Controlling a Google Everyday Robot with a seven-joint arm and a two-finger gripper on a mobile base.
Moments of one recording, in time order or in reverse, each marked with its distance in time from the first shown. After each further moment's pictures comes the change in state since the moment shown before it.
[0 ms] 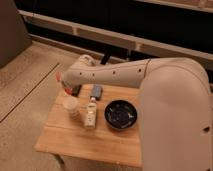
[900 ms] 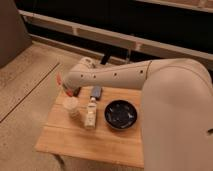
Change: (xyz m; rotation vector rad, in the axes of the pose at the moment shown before) arm 0.002 0.005 0.001 -0.009 -0.007 -0.025
